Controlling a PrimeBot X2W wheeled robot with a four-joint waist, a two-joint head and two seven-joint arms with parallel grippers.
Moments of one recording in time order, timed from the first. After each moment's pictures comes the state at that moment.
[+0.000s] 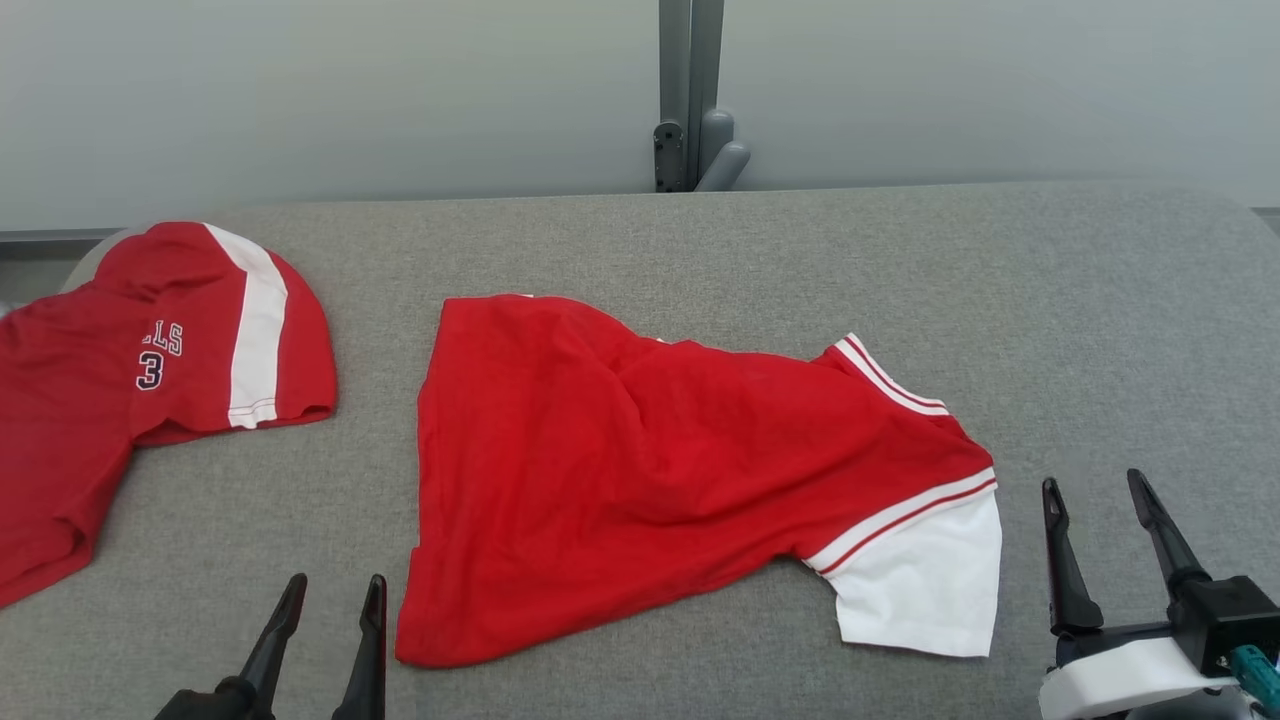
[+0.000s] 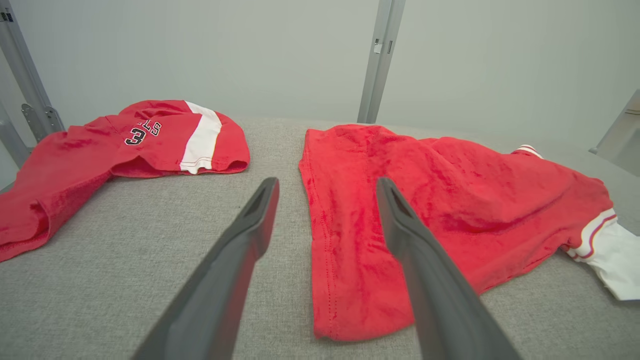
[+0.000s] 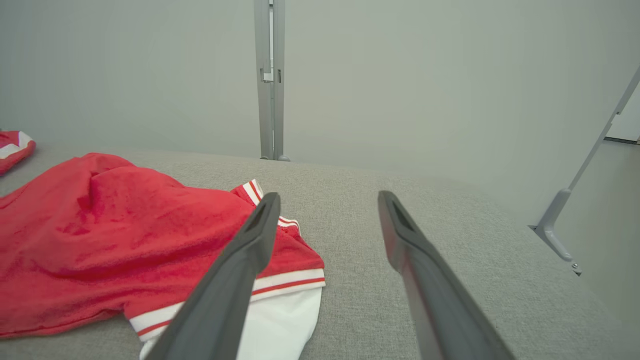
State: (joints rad) left arm 0.18 0.19 -0.12 0.06 -0.33 -0.13 -0.26; right arm 0.12 -0.05 -0.13 0.02 -0.02 0.13 -0.26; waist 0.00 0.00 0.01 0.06
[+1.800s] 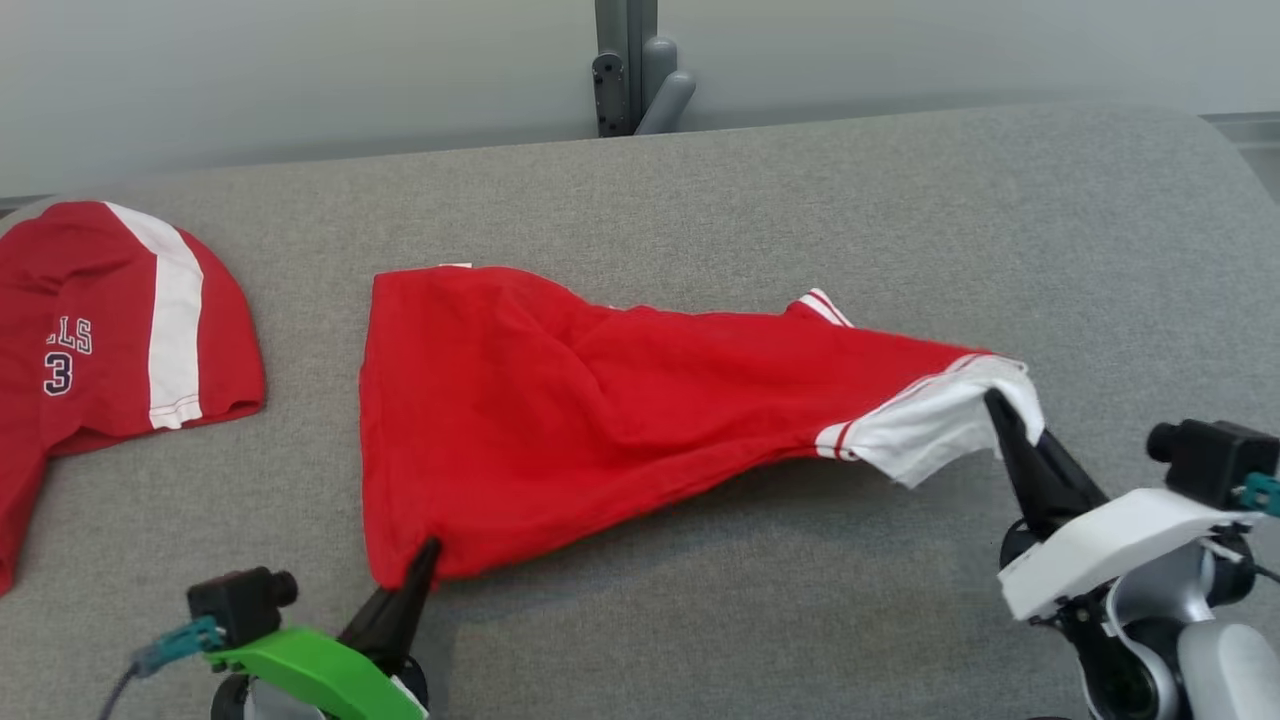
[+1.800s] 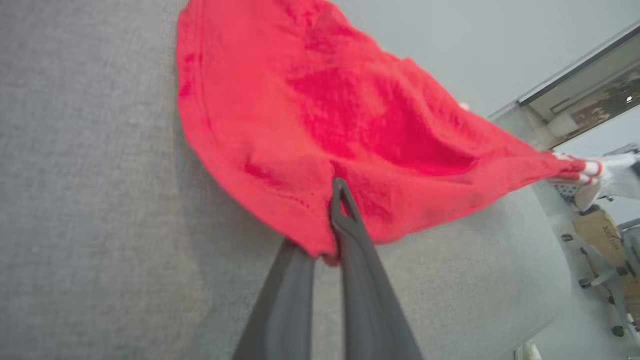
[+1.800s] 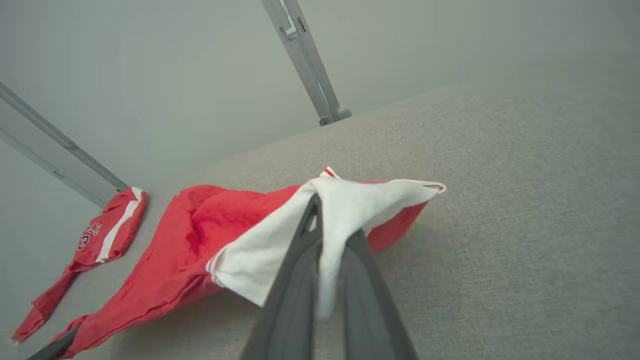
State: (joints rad) left arm -0.08 0.32 -0.45 0.29 -0.95 -0.13 -0.04; right arm -0.03 -0.05 -0.02 -0.10 0.45 0.13 0.23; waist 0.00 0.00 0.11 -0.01
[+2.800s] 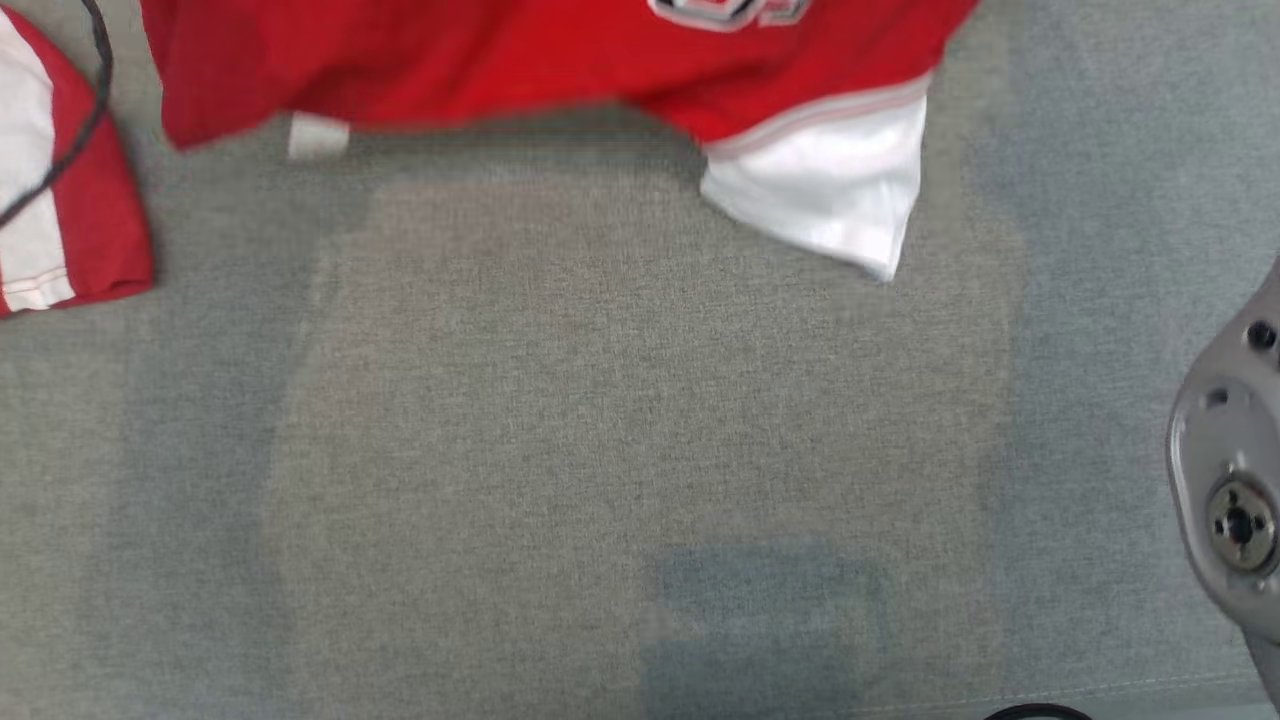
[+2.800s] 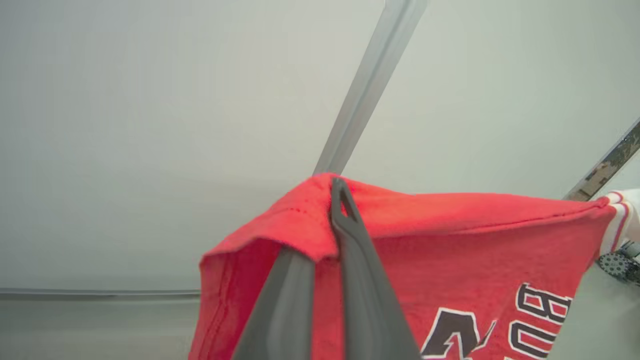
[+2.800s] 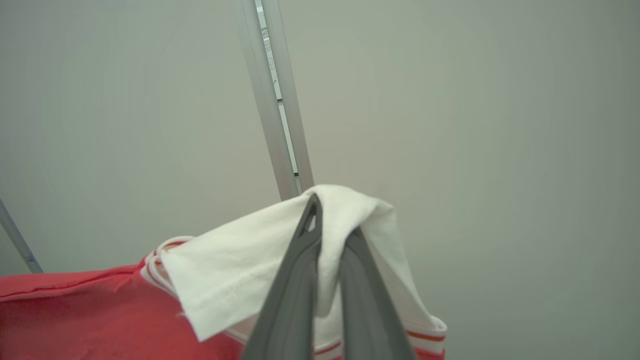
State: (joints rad) left arm -1.32 0.44 -0.32 0.29 -1.05 0.07 0.34; right arm -1.37 -0.06 -0.18 0.16 0.21 0.13 0.43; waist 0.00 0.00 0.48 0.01
